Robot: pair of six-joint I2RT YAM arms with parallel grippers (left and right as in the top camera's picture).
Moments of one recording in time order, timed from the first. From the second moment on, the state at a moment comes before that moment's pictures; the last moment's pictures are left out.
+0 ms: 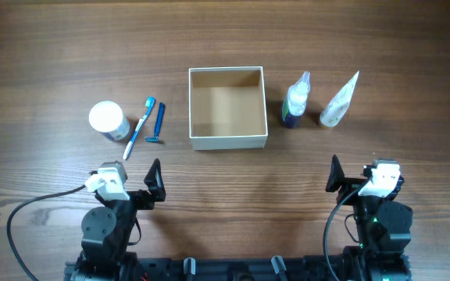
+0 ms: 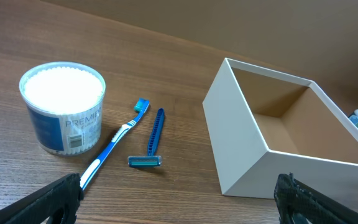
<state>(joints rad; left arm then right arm) -0.15 0.01 0.12 -0.40 -0.03 -0.32 -0.01 0.02 0.14 -0.42 0.05 0.04</state>
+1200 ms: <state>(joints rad) -0.15 0.01 0.12 -0.40 -0.03 -0.32 -0.01 0.02 0.14 -0.12 -0.25 0.77</state>
